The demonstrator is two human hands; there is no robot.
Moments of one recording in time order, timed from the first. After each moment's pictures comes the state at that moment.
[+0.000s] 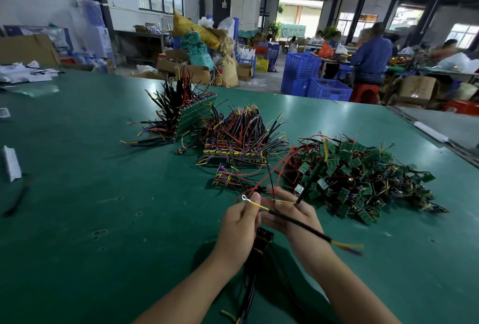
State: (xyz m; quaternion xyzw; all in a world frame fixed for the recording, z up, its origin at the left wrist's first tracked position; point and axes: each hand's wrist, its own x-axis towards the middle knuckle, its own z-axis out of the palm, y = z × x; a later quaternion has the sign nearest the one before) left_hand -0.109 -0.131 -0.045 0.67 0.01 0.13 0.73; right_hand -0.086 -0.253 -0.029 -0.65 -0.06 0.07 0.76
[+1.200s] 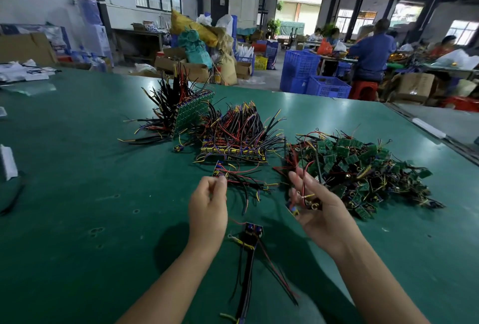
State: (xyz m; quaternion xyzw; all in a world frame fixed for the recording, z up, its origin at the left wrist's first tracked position) left_hand -0.103 -0.098 -0.033 0.69 0.09 0.28 0.67; right_hand -0.063 -0.292 -0.010 -0.43 0.01 0.14 0.89
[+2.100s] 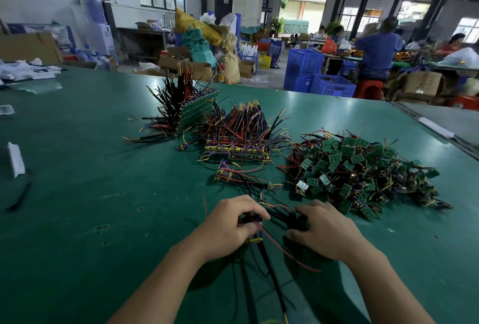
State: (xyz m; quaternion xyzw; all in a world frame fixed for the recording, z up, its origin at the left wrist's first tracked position) left_hand -0.114 -0.084 -0.032 0.86 -0.19 0.06 0.47; right_hand -0.063 -0.310 -0.026 -0.99 -0.15 0.05 0.04
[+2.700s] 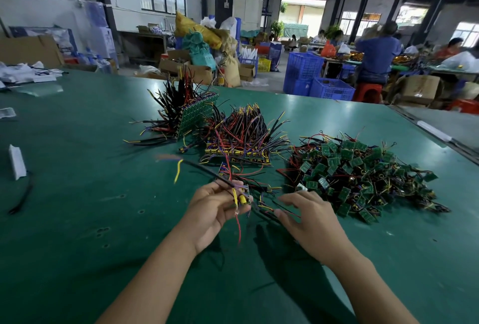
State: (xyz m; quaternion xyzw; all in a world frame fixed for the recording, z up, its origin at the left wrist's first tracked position) left_hand -0.107 -0.078 -0.009 0.46 0.05 0.01 0.89; right_hand -0.077 -0.291 -0.021 -0.93 -0.25 -0.14 0.23
